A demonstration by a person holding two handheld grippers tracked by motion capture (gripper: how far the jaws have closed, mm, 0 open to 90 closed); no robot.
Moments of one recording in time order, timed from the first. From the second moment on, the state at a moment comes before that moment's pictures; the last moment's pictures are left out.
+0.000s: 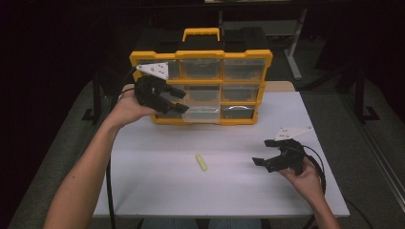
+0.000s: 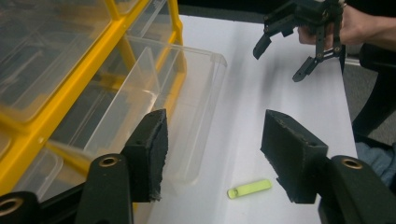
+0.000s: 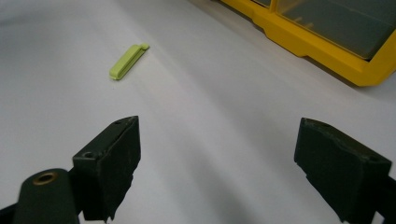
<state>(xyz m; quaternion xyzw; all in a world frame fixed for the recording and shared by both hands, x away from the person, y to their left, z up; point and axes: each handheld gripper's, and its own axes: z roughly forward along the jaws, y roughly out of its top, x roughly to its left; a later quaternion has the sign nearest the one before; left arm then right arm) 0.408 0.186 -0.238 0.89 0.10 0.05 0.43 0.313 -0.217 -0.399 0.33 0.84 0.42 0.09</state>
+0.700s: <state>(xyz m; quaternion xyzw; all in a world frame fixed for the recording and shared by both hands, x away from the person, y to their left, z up) 0.354 0.234 -0.249 0.87 0.16 0.10 0.45 0.314 -0.223 -0.399 0.34 0.84 0.42 0.10</state>
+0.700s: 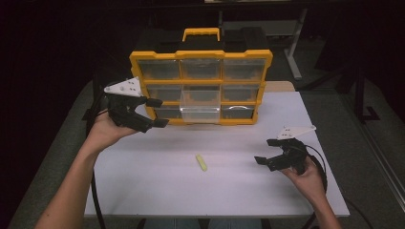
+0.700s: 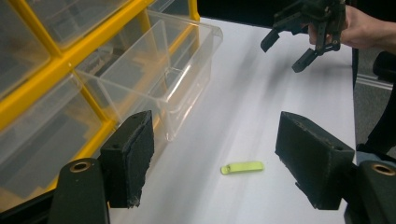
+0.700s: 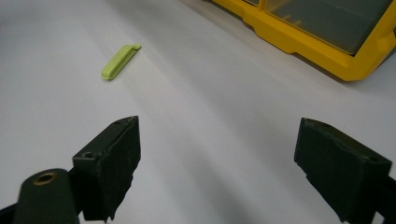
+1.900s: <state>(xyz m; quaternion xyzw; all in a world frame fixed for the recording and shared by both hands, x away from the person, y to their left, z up) 0.305 0.272 -0.328 0.85 0.25 0.13 0.46 0.314 -0.218 -0.409 0.33 0.85 0.41 0.07</state>
